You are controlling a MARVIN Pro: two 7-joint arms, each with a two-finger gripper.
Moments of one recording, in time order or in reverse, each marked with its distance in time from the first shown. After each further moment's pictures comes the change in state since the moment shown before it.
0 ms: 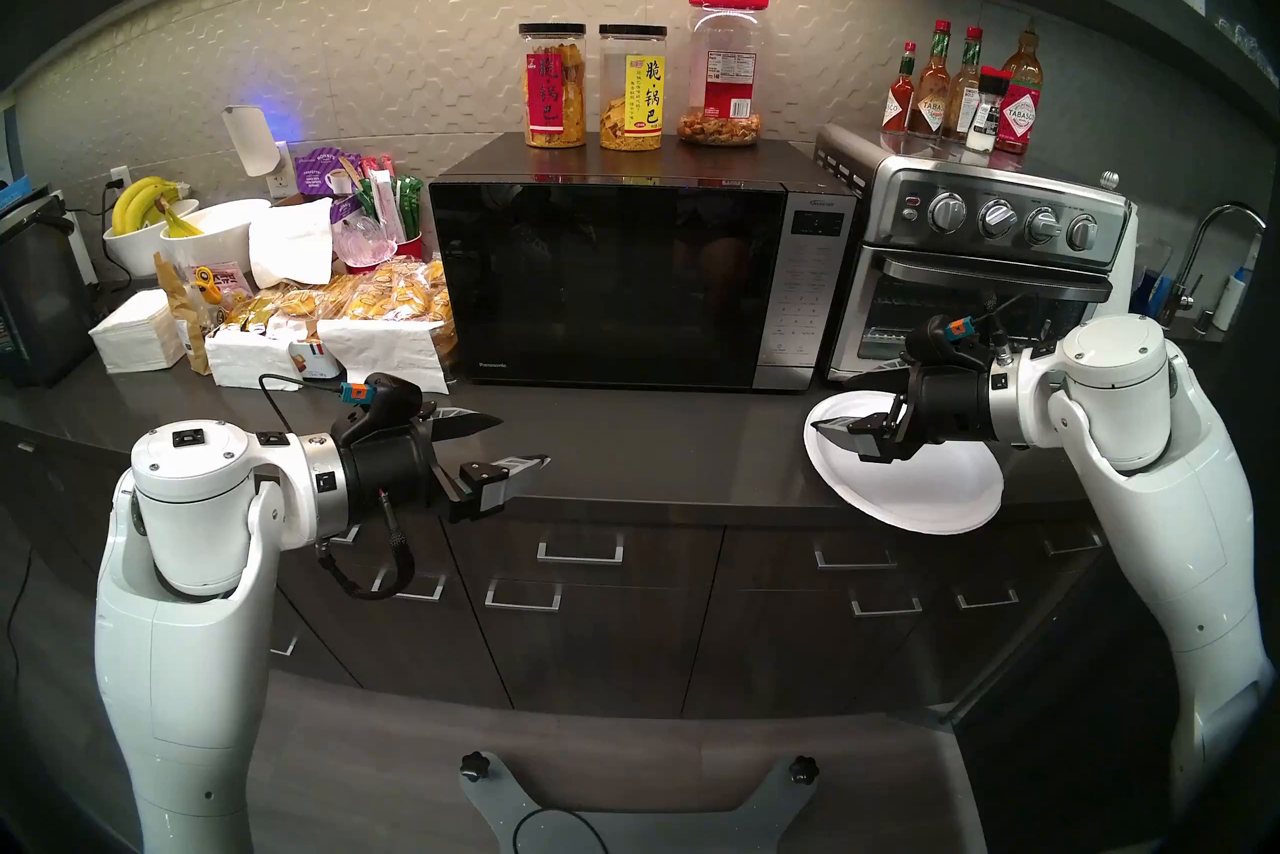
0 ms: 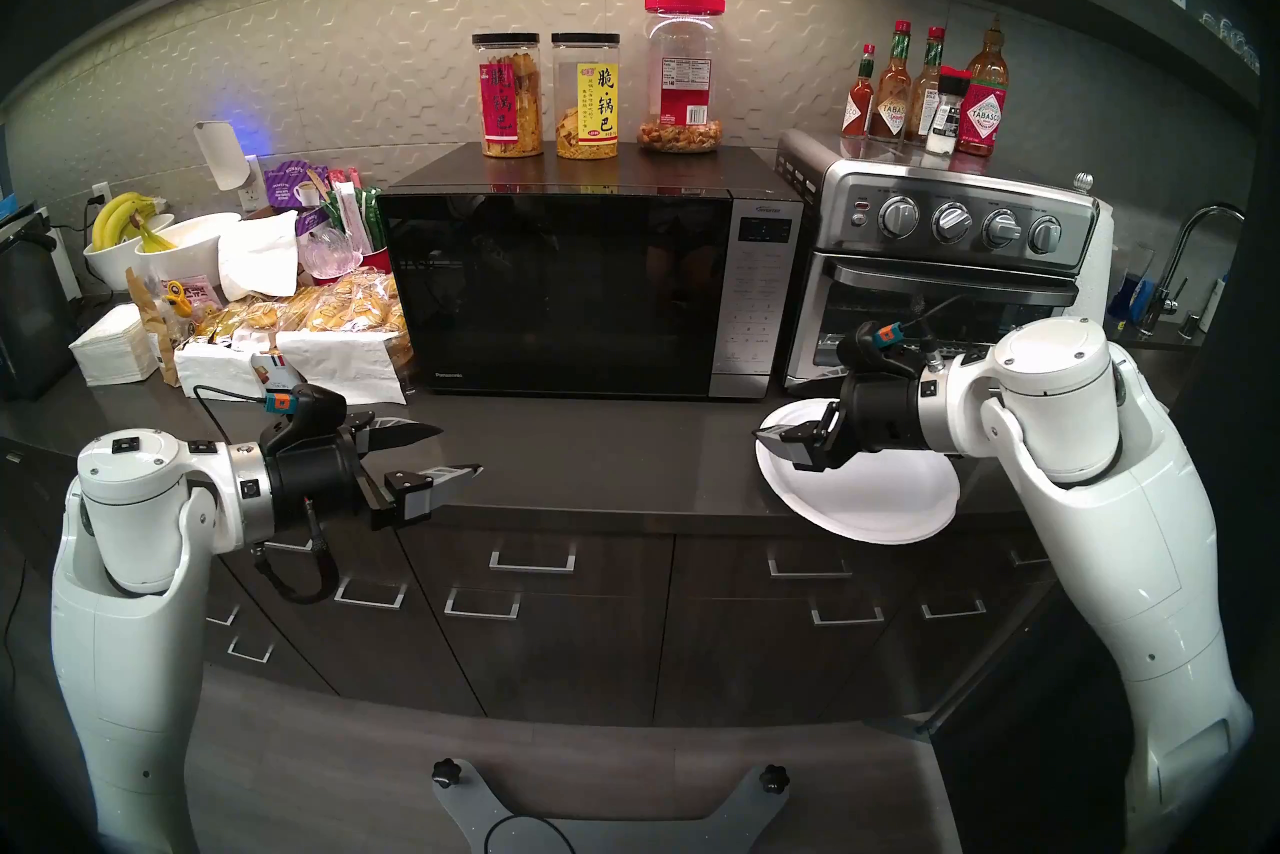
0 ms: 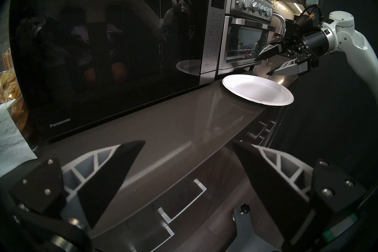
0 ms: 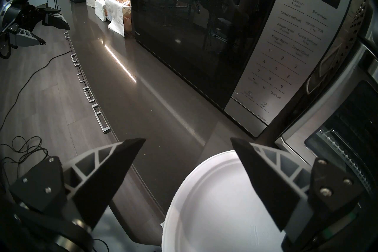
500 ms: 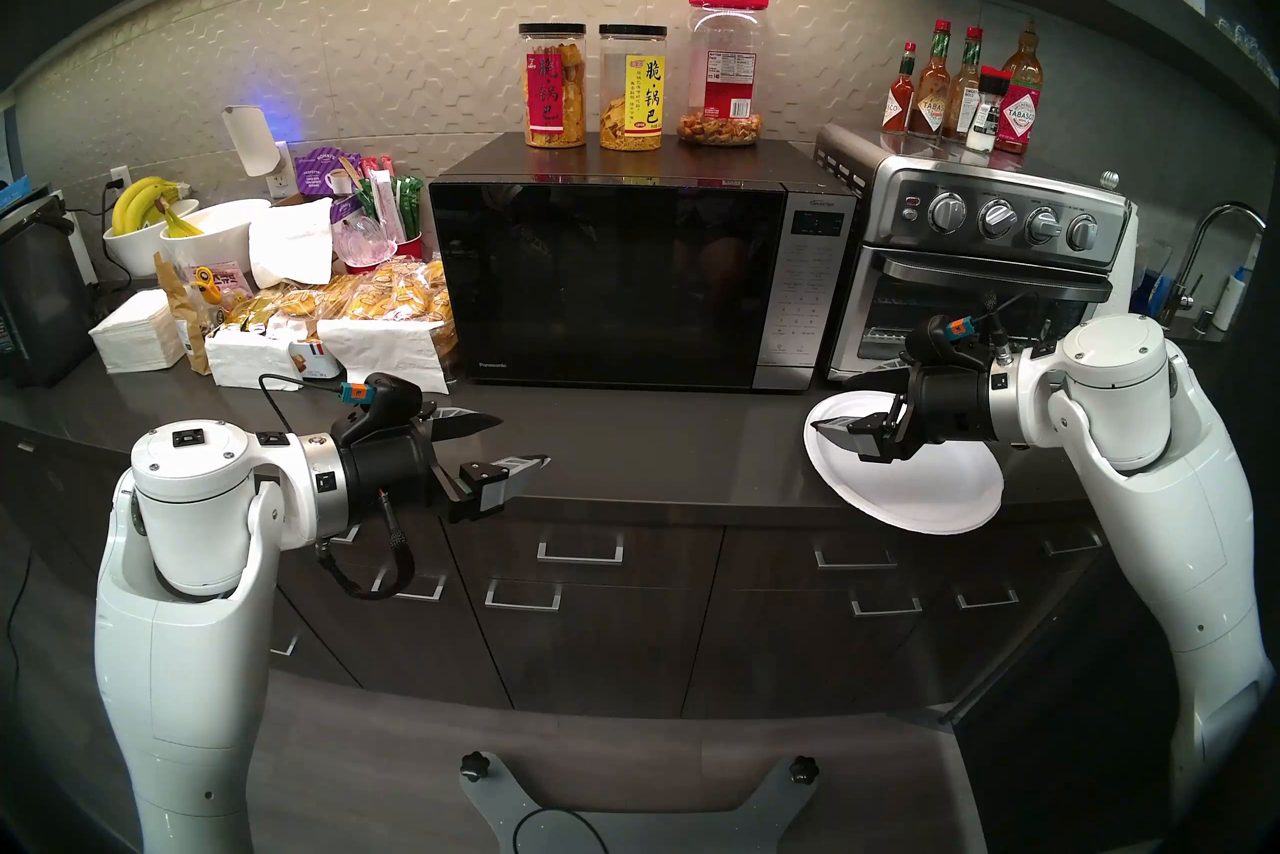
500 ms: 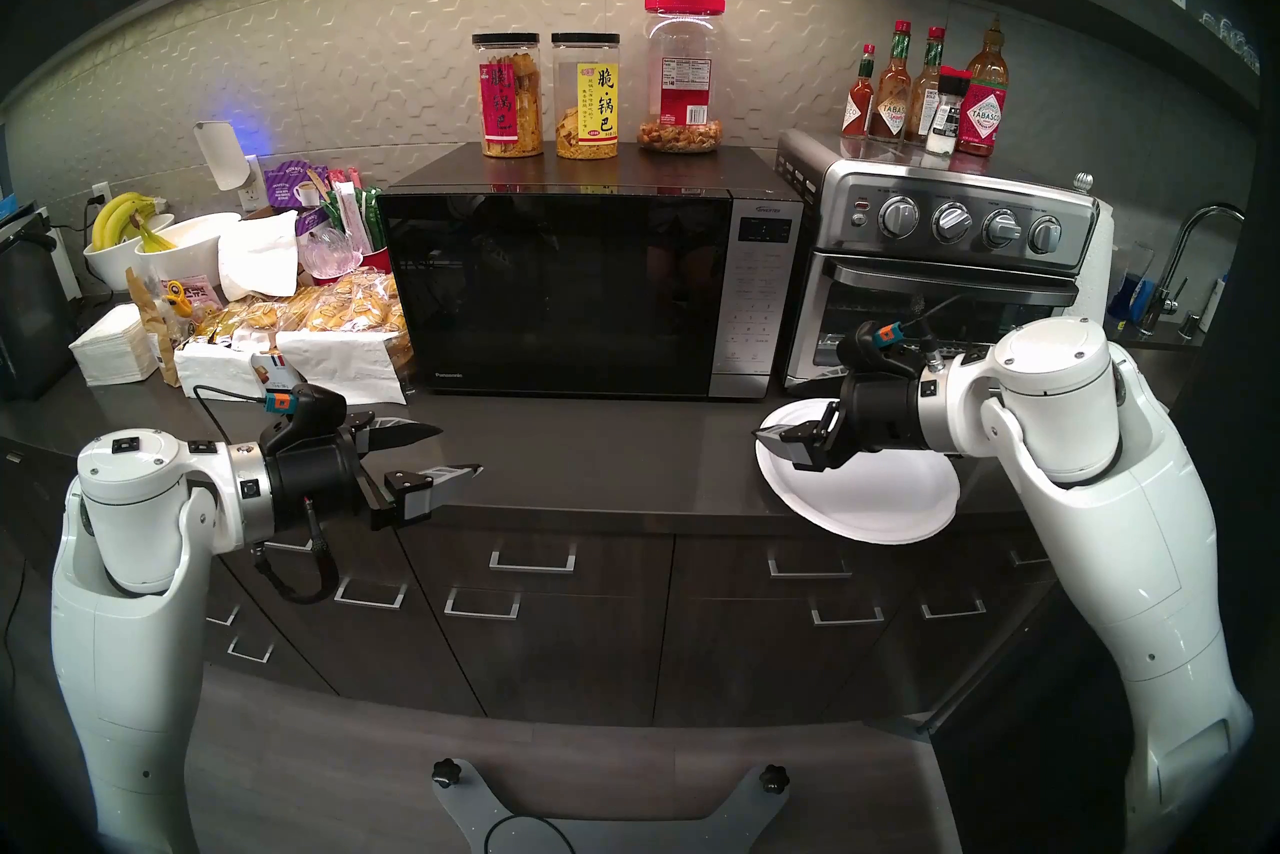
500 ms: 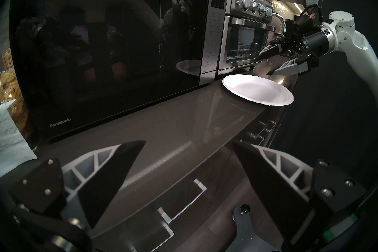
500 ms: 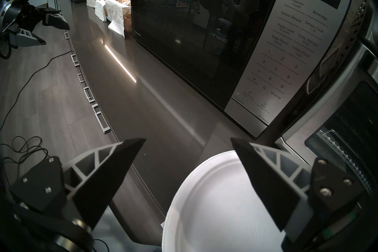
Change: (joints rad) left arm 0.000 0.000 0.000 0.000 0.000 0.000 0.000; right arm 0.000 0.000 0.000 0.000 0.000 0.000 0.001
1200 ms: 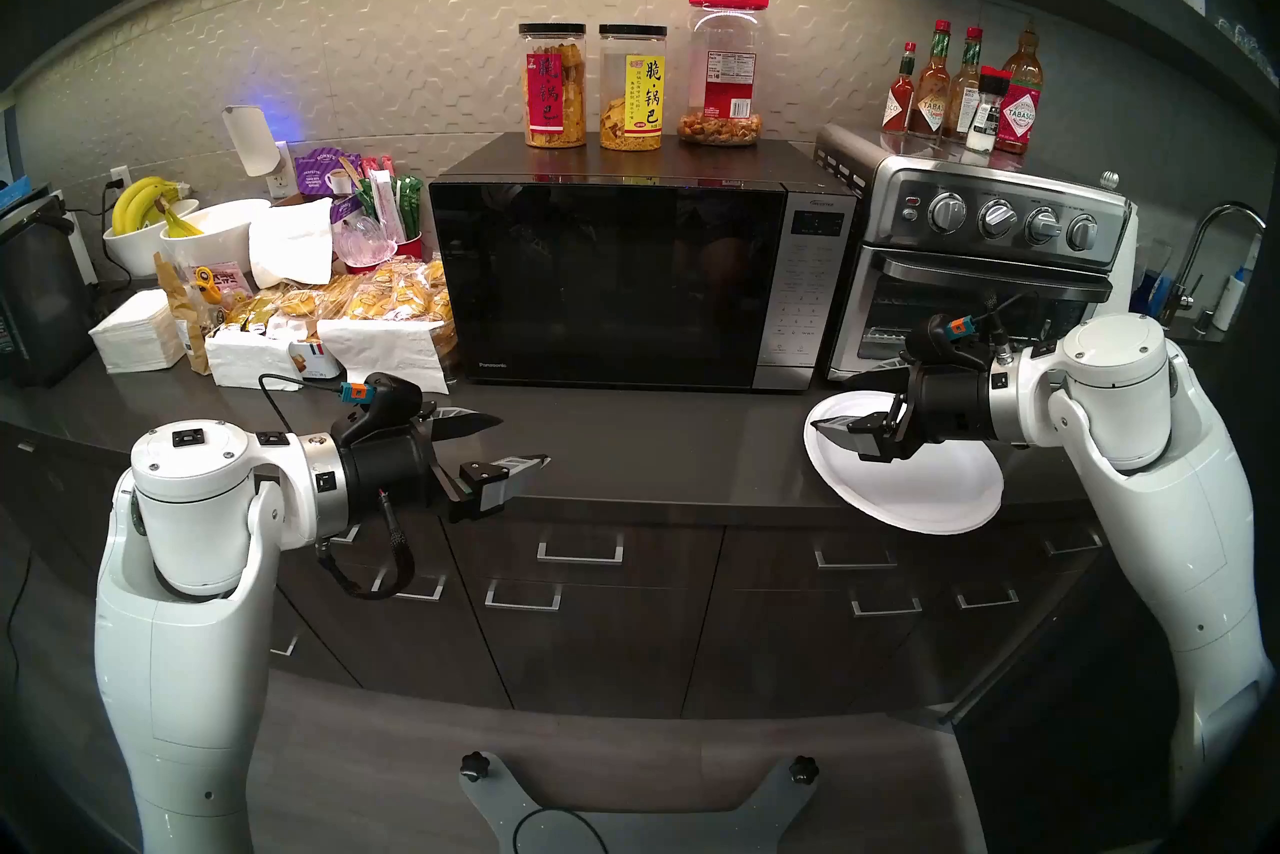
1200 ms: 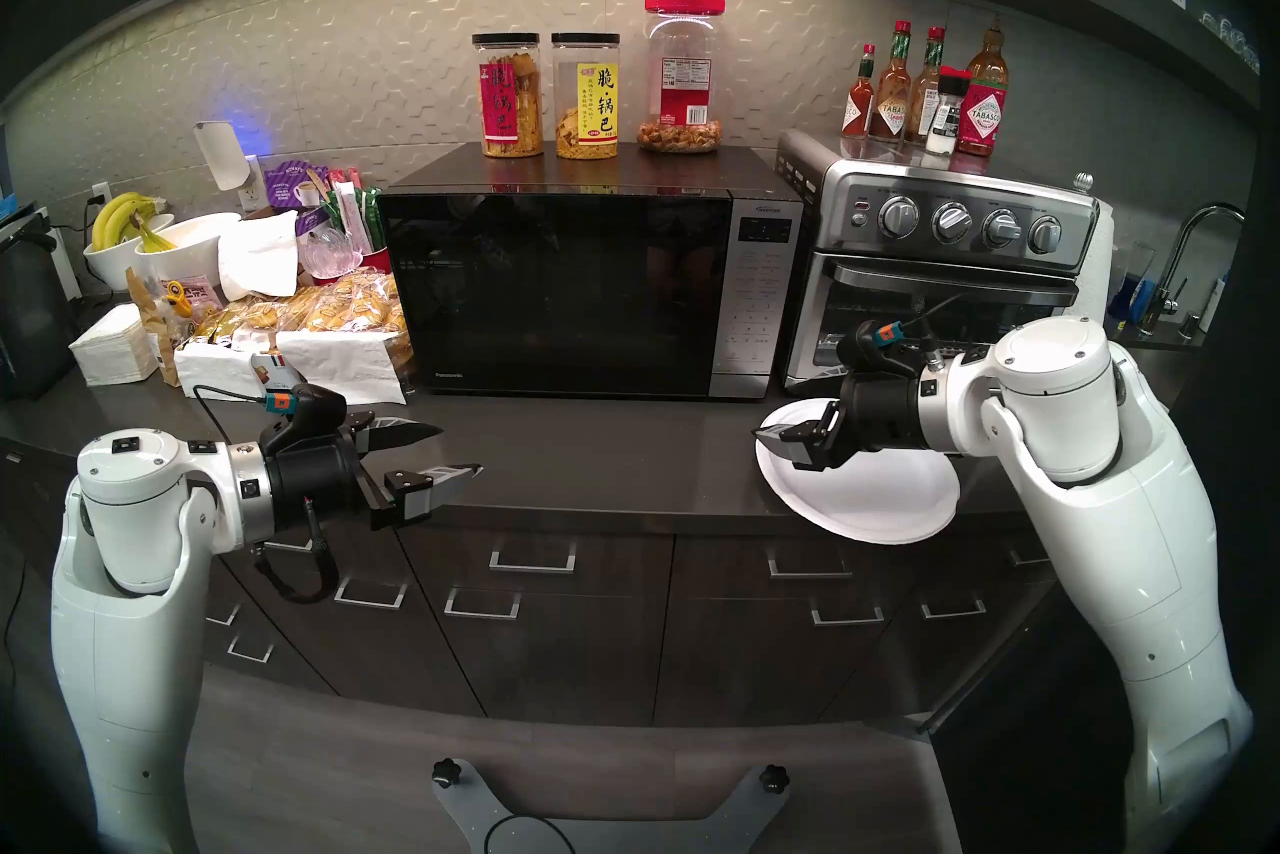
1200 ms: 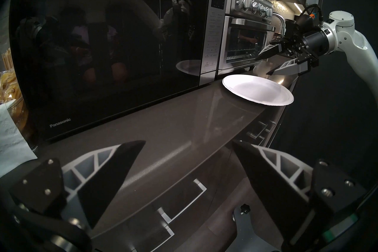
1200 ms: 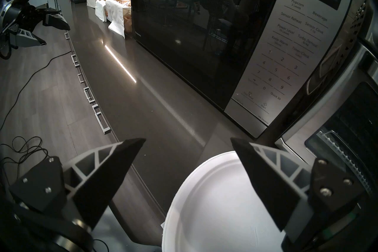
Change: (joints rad) left arm 0.000 0.000 0.000 0.000 0.000 0.000 0.000; right arm 0.001 -0.001 0.000 -0.001 0.000 0.000 0.001
